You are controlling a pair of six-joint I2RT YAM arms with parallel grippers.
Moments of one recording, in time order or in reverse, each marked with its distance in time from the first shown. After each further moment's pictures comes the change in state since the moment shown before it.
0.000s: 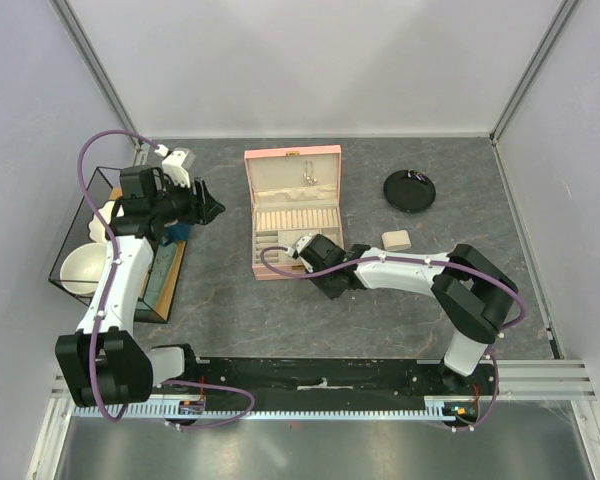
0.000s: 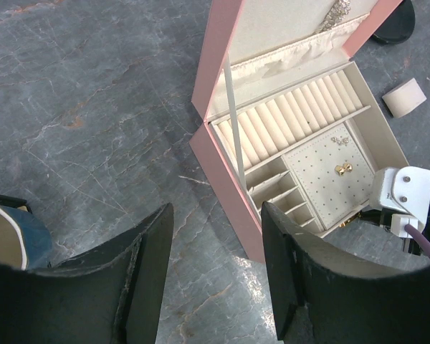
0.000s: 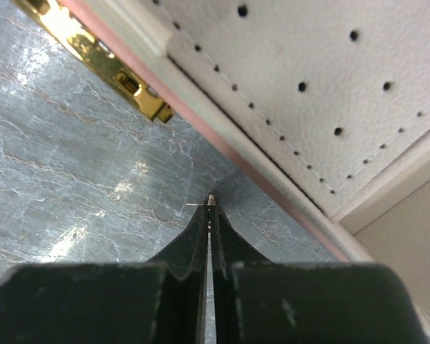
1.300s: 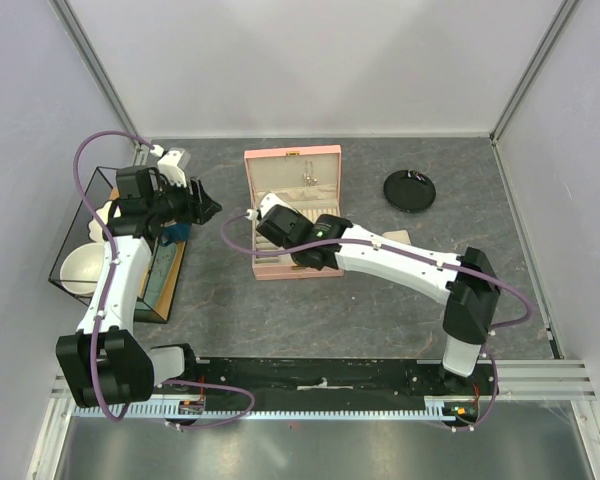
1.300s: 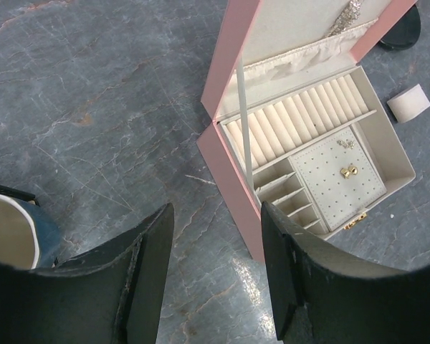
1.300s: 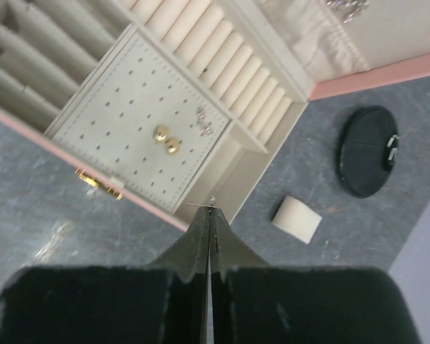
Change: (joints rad) left arm 0.025 0.000 0.000 0.000 0.006 -0.004; right arm 0.141 0.038 0.563 -0.385 0.440 -0.037
